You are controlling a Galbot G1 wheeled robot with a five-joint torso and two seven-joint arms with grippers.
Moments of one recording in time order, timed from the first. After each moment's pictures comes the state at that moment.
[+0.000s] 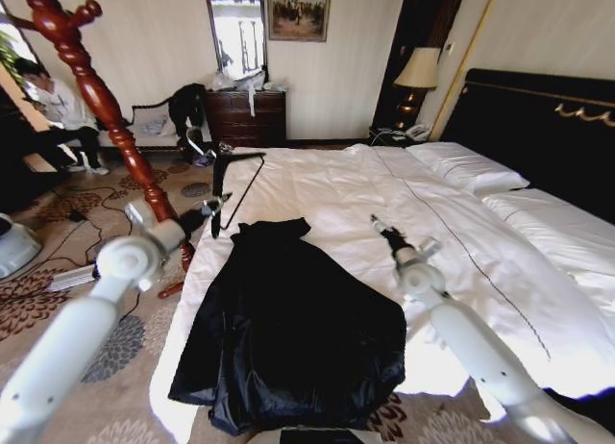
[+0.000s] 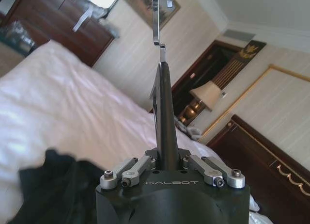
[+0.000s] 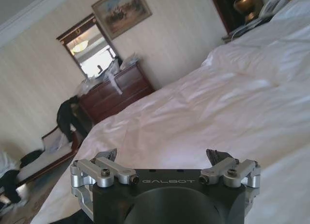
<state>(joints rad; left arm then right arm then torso) 0.97 -0.79 -0.48 -2.03 -1.65 0.39 -0.28 -0.70 0.90 0.06 1.64 1.32 -0.06 0.37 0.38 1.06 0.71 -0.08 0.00</state>
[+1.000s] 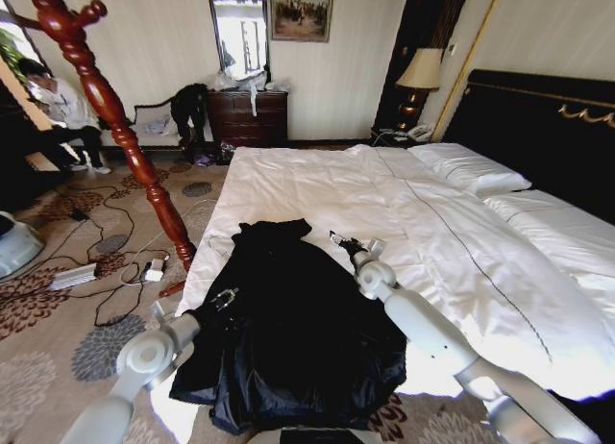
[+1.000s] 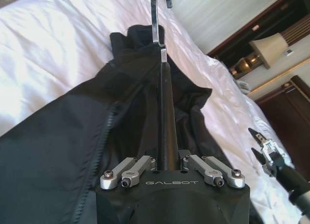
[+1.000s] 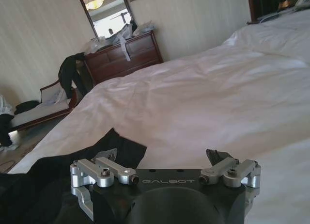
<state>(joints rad) 1.45 -0.99 -0.58 -2.10 -1.47 0.47 -0.26 -0.60 1.02 -0.16 1.50 1.13 -0.09 0.40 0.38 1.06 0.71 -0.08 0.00</state>
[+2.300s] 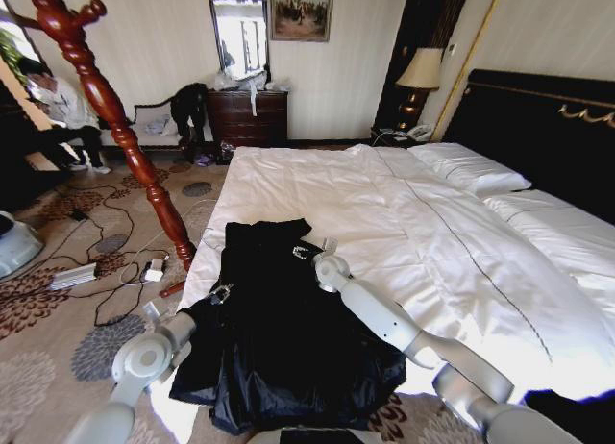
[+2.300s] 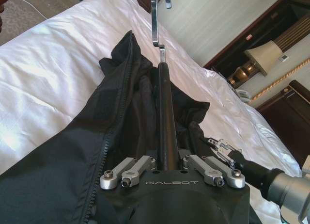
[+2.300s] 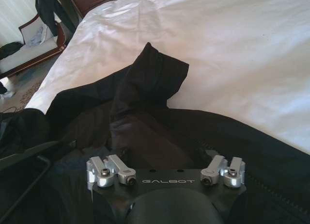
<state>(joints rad) 1.43 -1.02 -0.60 -2.11 -1.37 0.46 -0.23 -0.46 1.22 -0.29 1.37 1.33 -0.31 0.62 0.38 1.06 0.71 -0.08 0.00</state>
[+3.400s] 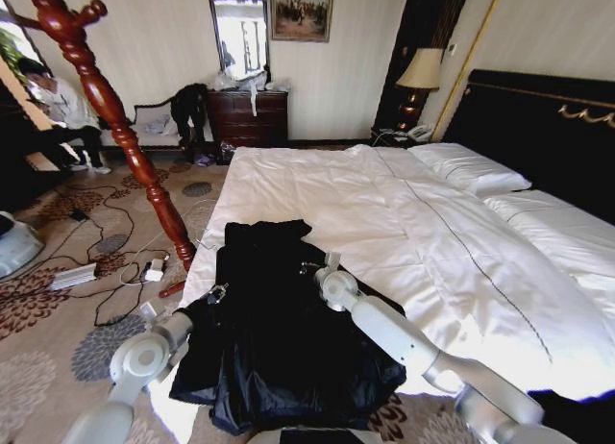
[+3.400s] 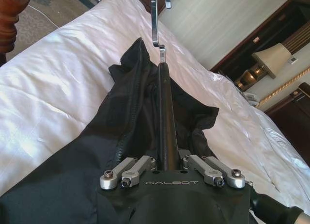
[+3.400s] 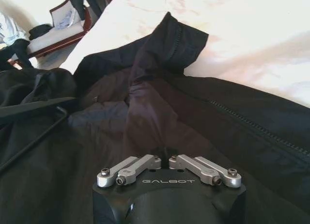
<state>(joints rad) 1.44 -1.03 -0.62 -2.09 -1.35 0.46 -0.24 -0.58 1.15 -0.32 1.51 1.25 -0.31 0.53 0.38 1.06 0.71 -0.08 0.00</state>
